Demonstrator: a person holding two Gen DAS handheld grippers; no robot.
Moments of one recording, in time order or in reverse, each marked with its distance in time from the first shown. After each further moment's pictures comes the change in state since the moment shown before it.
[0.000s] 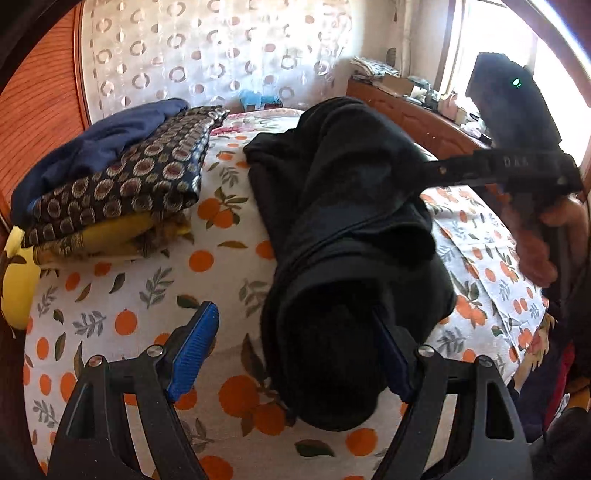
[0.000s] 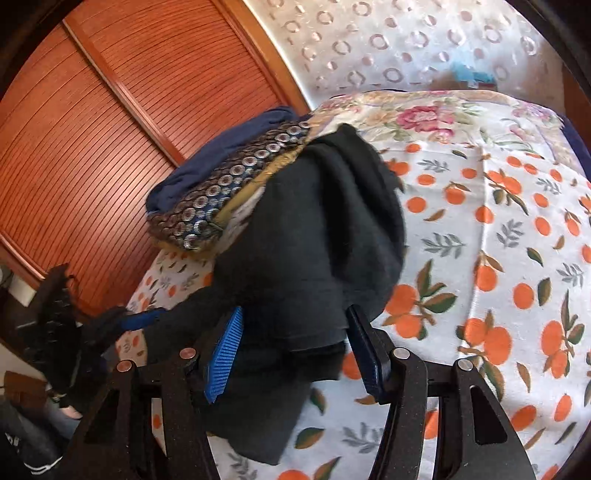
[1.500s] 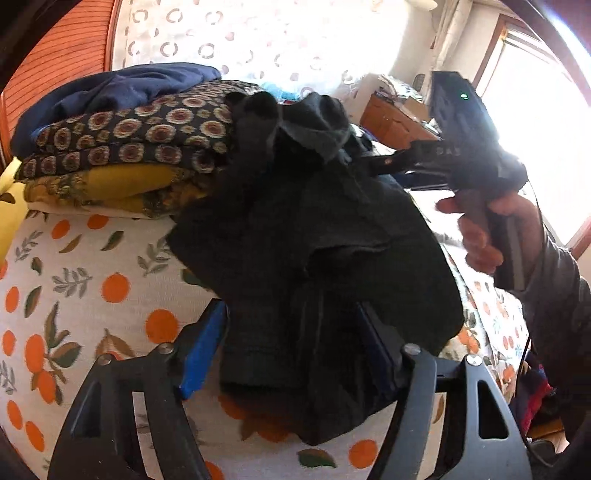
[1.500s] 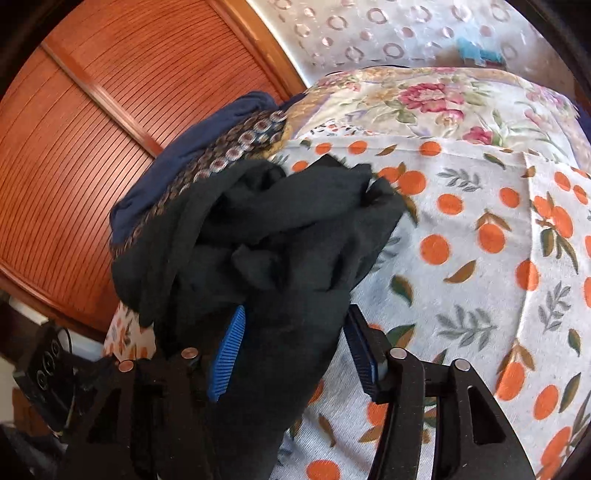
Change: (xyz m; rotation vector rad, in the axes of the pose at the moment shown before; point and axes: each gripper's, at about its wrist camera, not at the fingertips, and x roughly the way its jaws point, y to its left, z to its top) left arm 0.003 0.023 -0.020 -0.196 -0.005 -0.070; right arm 0.073 -0.041 0.033 0.026 0.123 0.030
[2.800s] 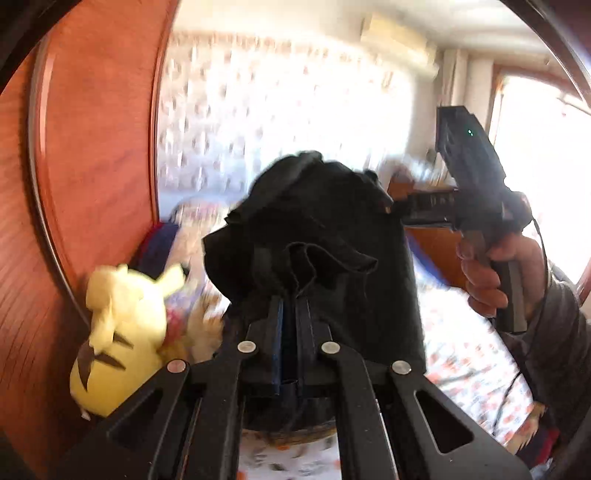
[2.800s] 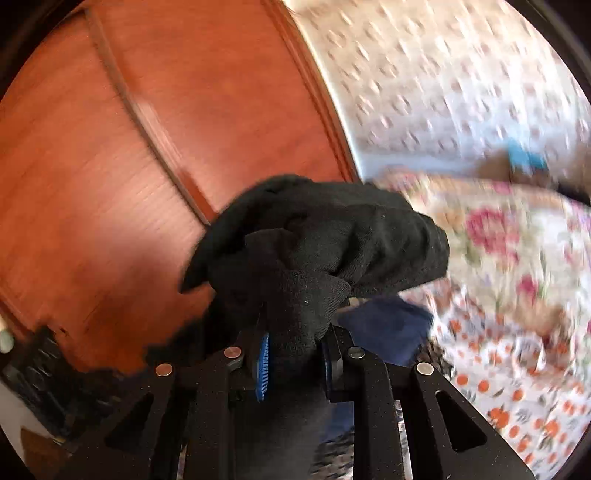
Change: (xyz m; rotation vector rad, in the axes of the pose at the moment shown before) left arm -0.144 0.120 0.192 0.062 -0.248 0.112; right arm -0.006 0.155 0.211 -0.134 -0.158 -0.038
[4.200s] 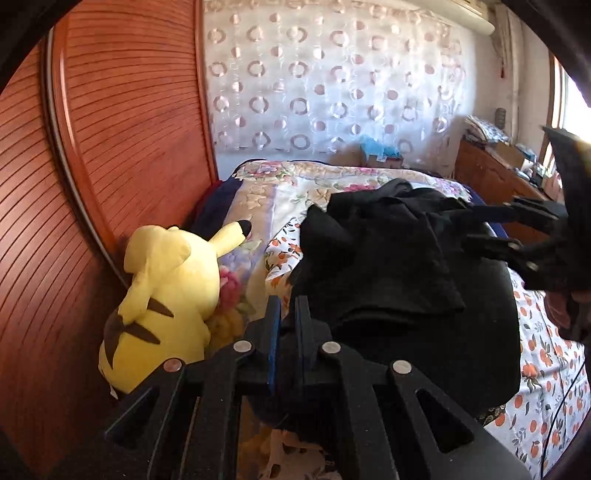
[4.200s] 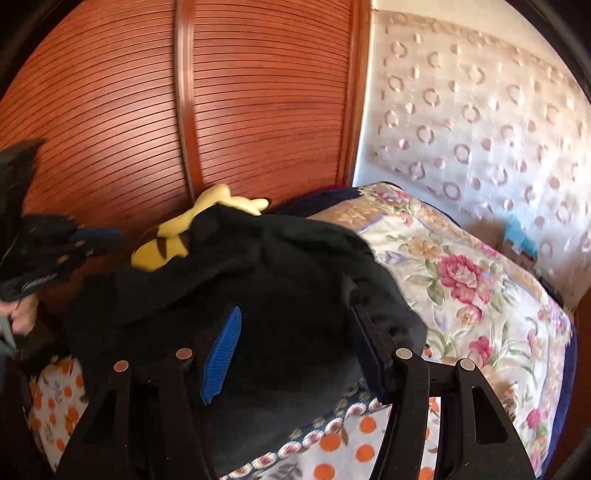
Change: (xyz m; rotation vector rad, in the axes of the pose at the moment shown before) left arm 0.091 0.046 -0.028 -0.026 0.070 0.272; right arm 0.072 0.003 -0.114 -0.462 -0.073 -0.123
